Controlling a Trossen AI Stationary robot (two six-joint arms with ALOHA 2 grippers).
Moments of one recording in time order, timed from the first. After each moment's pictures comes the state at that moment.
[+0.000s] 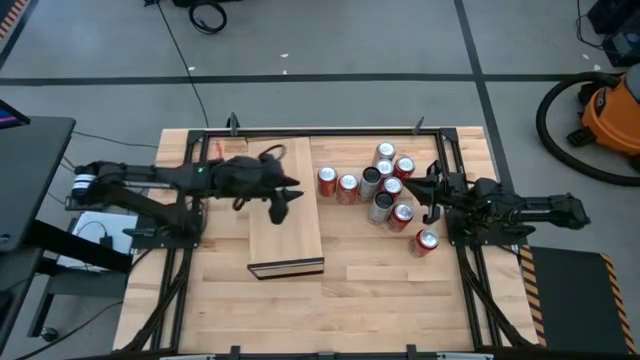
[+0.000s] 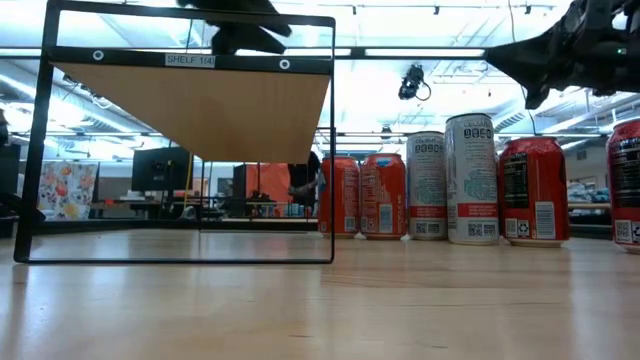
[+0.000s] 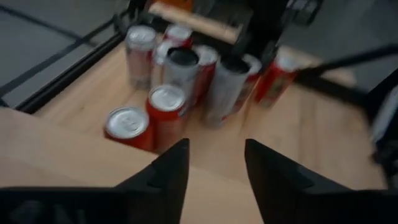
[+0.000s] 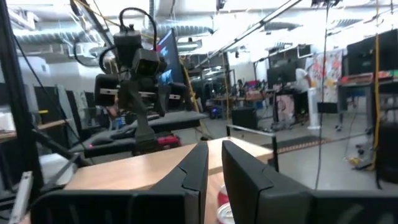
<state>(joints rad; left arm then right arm) 0.04 1.23 1.07 -0.35 -0.17 -0.29 -0.07 0.14 0.01 0.41 0.19 0.05</state>
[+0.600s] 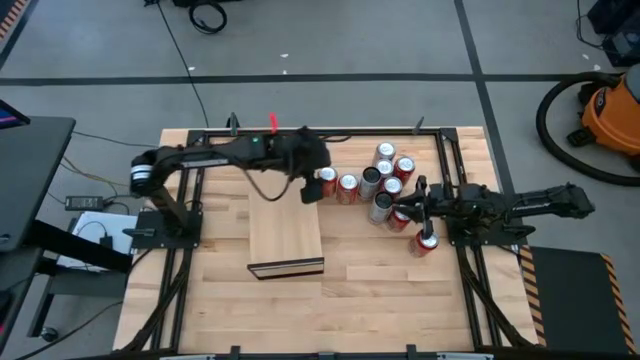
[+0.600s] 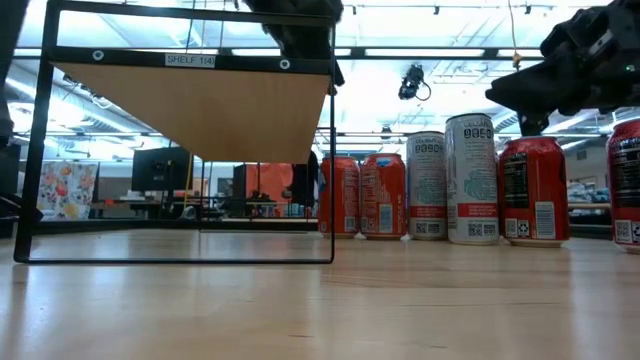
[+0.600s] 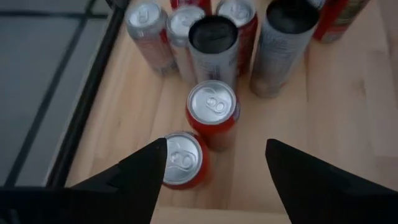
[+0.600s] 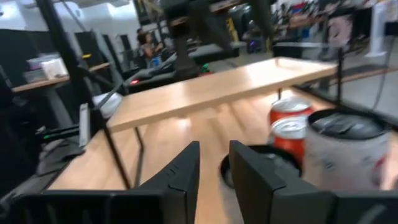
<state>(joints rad) 0.20 1.70 1.58 -0.66 -0.06 0.12 0.04 0.28 0.01 0.26 0.10 0.21</state>
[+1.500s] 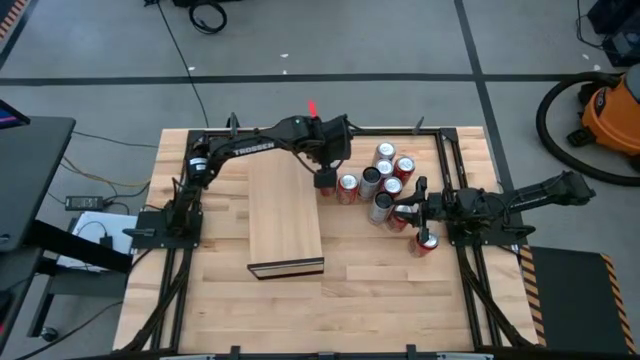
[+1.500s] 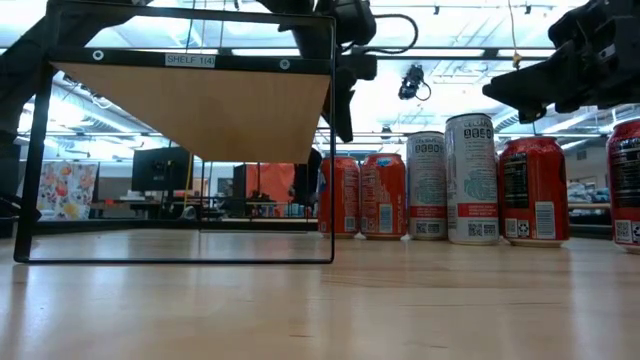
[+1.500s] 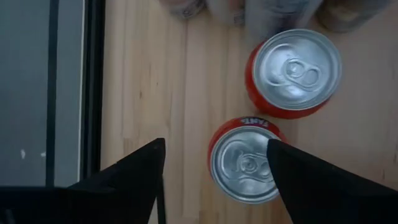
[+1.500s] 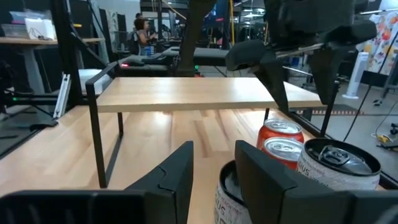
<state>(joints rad) 0.30 2.11 2.07 -1.06 -0.11 0.33 0.15 0.37 0.01 0.37 0.24 -0.06</state>
